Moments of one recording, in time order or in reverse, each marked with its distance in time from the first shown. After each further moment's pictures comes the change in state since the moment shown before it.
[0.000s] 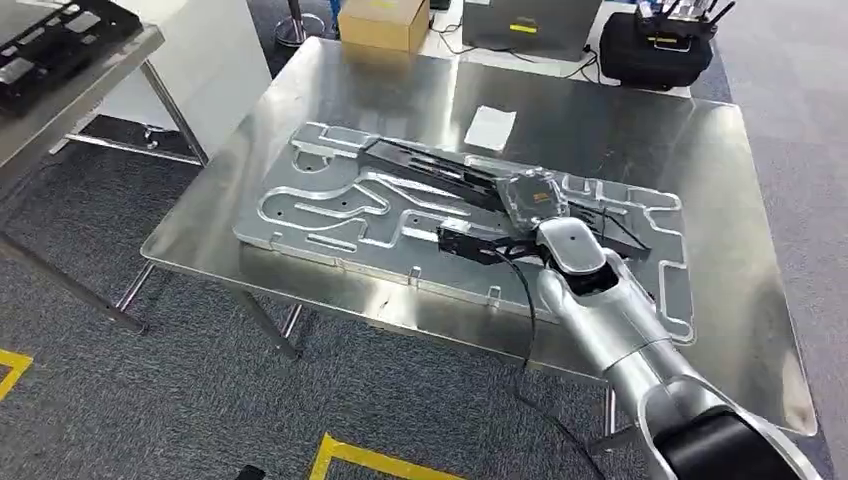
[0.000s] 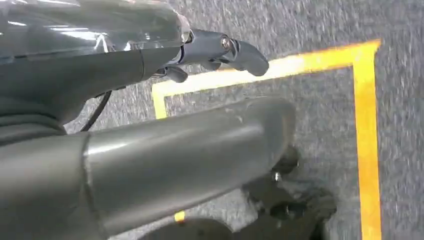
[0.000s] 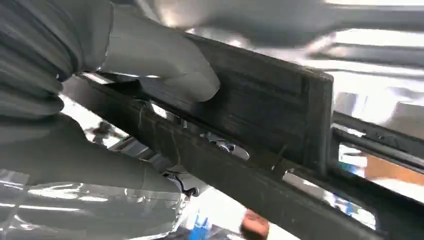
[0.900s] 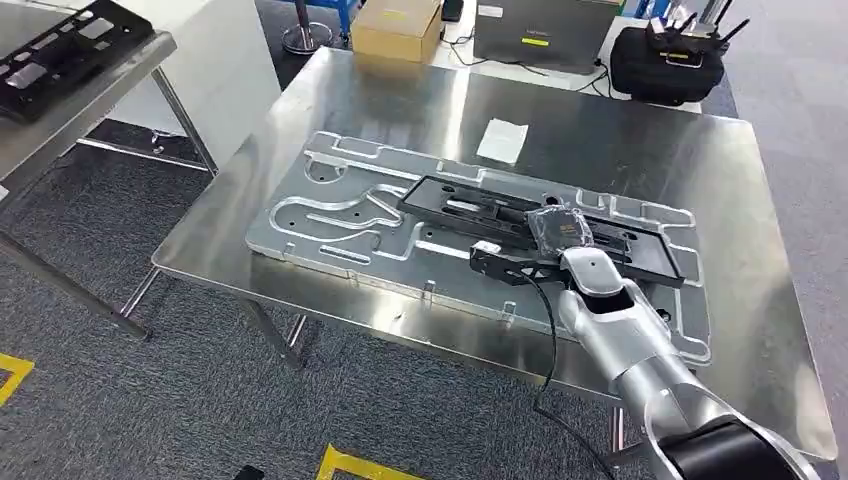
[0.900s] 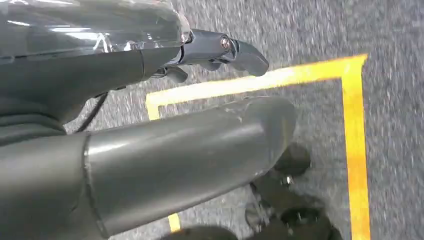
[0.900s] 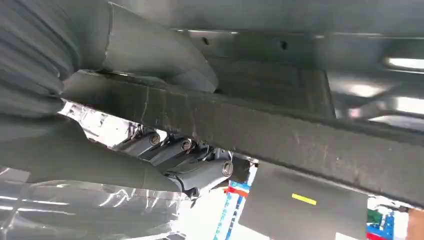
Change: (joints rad) left arm -0.004 0.000 -0.004 0.000 0.005 0.000 -0.005; right arm 0.033 -0.027 -0.090 0.202 0.013 -0.063 -0.013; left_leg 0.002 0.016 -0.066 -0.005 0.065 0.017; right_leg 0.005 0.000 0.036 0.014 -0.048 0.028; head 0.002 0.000
